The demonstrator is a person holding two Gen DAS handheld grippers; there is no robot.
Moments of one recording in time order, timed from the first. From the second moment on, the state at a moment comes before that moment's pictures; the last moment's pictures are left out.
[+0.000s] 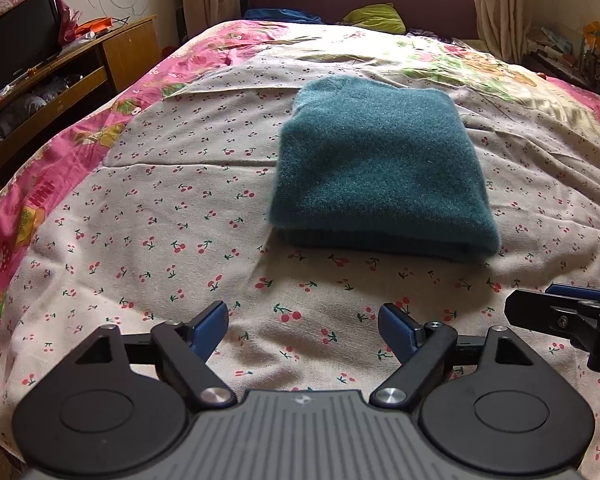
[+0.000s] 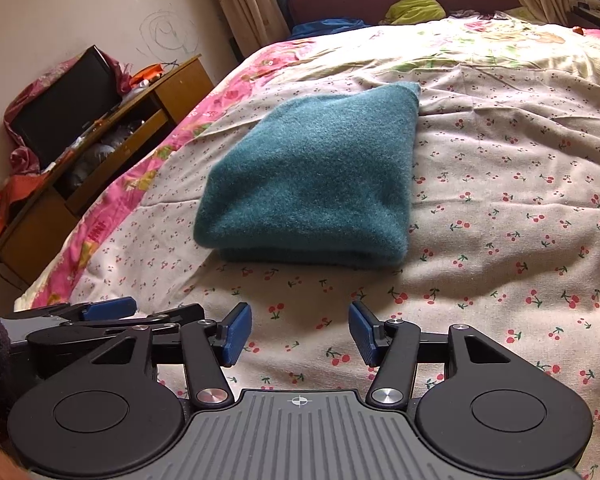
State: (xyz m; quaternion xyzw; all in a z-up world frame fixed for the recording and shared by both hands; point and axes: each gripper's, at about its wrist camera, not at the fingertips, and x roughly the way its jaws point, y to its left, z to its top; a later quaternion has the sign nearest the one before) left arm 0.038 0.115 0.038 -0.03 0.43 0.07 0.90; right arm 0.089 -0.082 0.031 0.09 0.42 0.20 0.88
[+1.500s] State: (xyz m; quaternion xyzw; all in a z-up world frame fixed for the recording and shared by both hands) left arm 0.025 0.089 0.039 -0.02 0.45 0.03 0.89; right arm 0.075 -0.088 0.013 0.08 0.44 0.17 0.88
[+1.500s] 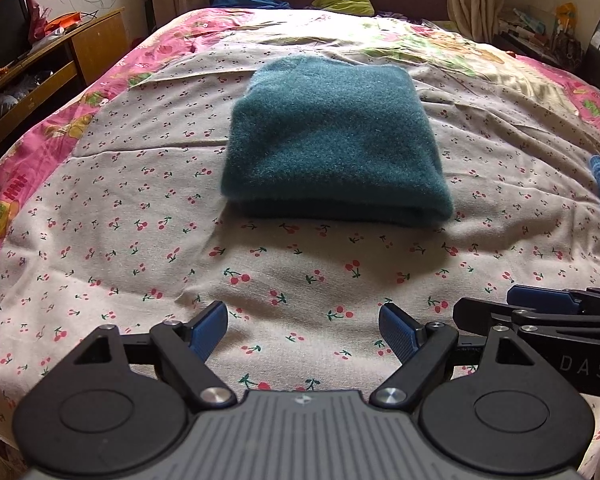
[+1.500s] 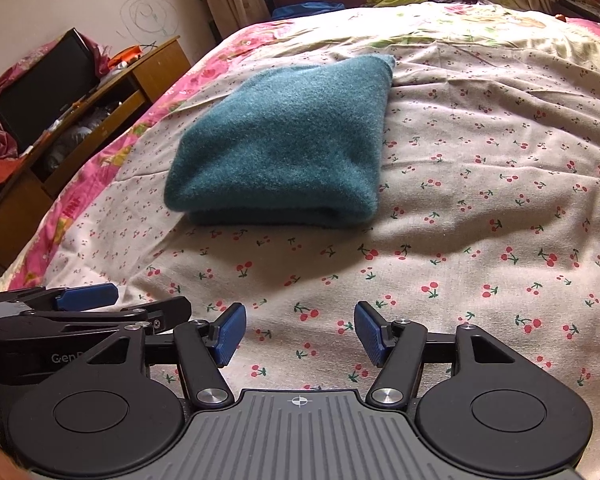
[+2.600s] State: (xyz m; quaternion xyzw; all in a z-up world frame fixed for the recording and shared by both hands) left arm 0.019 0.096 0.049 -0.03 0.43 0.02 0.90; right arm 0.070 -0.082 0.024 0.07 0.43 0.17 0.88
